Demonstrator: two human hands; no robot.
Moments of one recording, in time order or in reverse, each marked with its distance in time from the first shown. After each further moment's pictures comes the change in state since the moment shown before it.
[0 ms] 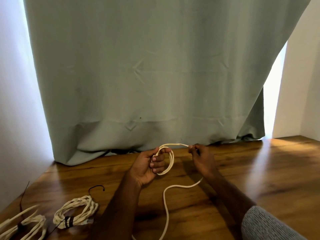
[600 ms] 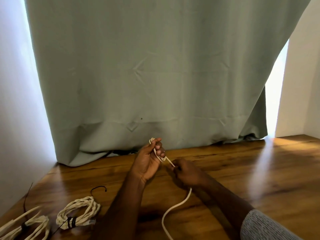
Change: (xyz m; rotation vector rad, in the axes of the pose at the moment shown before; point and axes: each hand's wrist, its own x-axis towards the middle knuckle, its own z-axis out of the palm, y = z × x) left_hand 0.013 0.005 0.009 -0.078 0.127 0.375; right_hand -0.036 -0.032 0.017 -0.085 -0.621 0.021
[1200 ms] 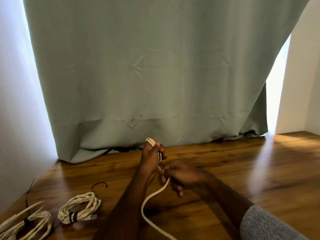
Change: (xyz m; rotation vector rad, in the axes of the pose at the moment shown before) left_hand 0.005 -0.024 -0.003 0.685 0.280 0.217; right_hand -0.017 -0.019 -0.001 0.280 -0.374 -0.013
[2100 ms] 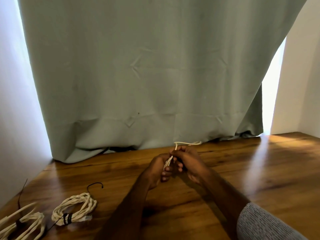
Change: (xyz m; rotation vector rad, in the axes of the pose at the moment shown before) left_hand -0.019 -0.012 0.006 0.097 -0.475 -0.430; right_hand 0.022 0.014 -0.019 0.567 0.541 -0.141
